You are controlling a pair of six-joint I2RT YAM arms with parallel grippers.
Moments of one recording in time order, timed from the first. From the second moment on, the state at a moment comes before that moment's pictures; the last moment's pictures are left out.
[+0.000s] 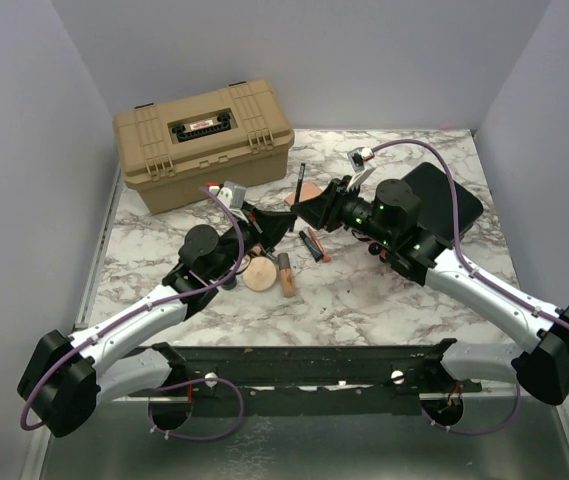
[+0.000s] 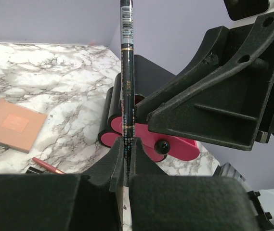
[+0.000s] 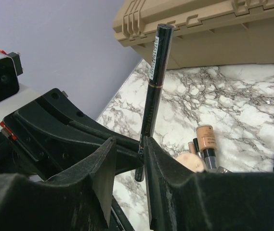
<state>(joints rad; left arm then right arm) -0.70 1.05 0.59 0.60 0.12 -0.56 0.73 1.22 0.99 0.16 -0.19 0.59</state>
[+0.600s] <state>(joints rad) -0.71 1.02 0.59 0.61 0.14 -0.54 0.73 1.23 1.00 0.16 -0.12 0.64</state>
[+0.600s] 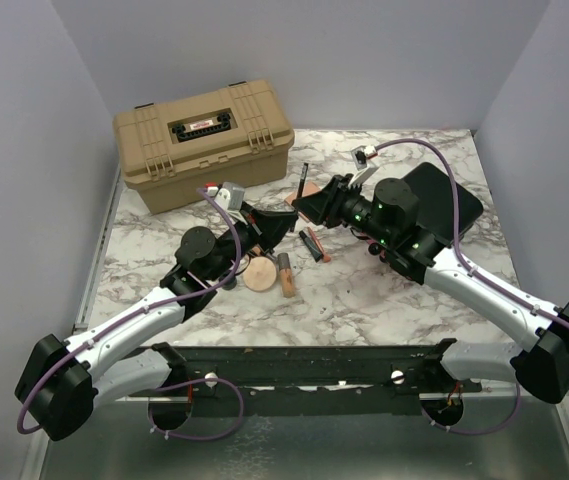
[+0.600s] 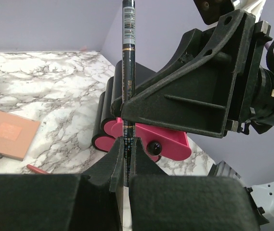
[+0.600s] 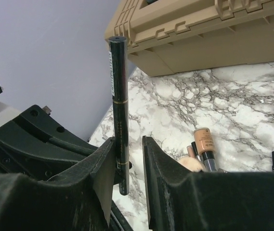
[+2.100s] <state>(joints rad) -0.86 1.55 0.86 0.64 0.22 -0.54 0.64 1.07 1.20 -0.70 0.51 0.21</state>
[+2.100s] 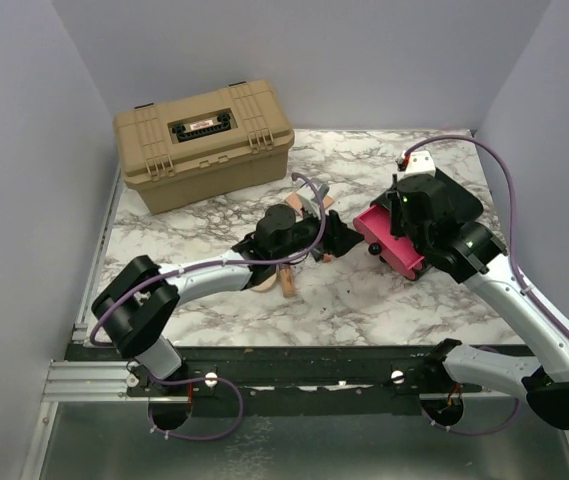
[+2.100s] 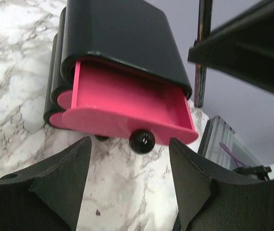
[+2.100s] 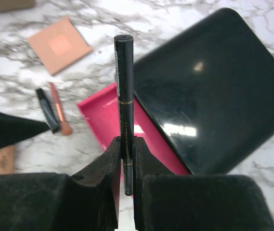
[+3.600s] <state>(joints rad) -0.97 1.81 0.98 0.71 0.14 -0.53 0.51 1.22 1.16 -0.85 0.40 0.12</state>
